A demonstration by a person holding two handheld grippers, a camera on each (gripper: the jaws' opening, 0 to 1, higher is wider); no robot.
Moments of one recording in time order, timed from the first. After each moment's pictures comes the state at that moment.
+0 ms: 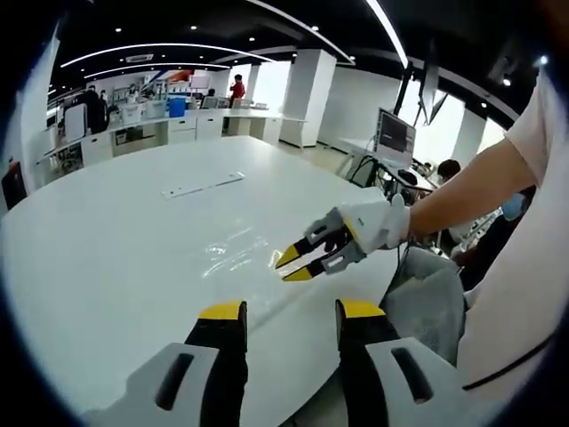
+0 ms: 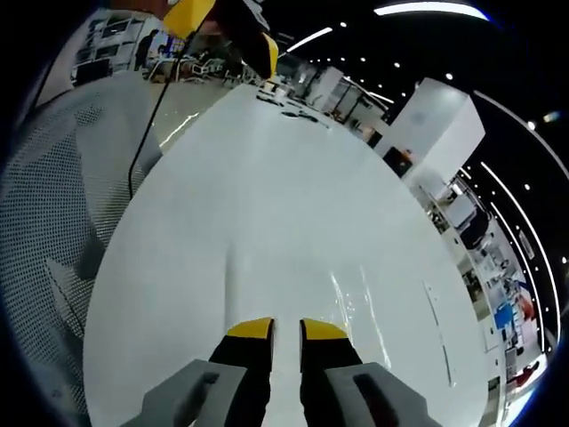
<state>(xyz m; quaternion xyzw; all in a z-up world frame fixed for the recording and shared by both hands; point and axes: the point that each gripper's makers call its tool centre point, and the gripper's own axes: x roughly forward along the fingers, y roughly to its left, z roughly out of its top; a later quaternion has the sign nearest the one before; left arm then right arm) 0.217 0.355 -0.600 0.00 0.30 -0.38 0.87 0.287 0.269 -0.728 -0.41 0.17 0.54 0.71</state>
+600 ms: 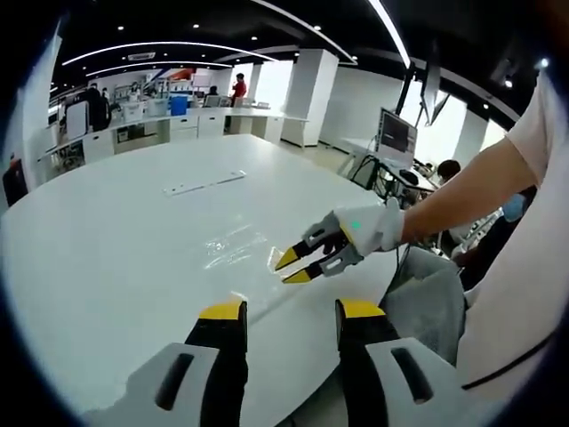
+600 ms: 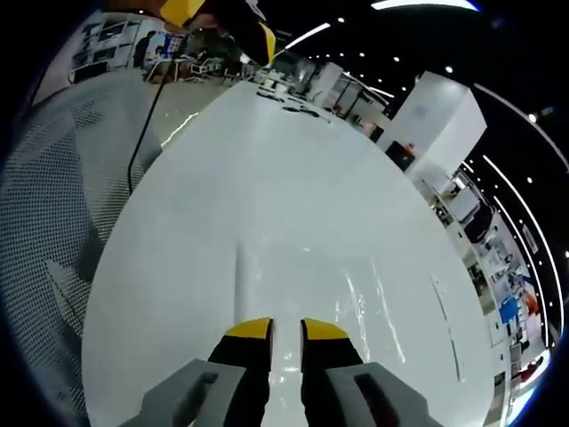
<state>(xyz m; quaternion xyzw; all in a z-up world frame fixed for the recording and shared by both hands) 0.215 0.358 -0.603 0.00 0.31 -0.37 0.88 0.288 0.269 -0.740 -0.41 0.18 0.54 0.71</state>
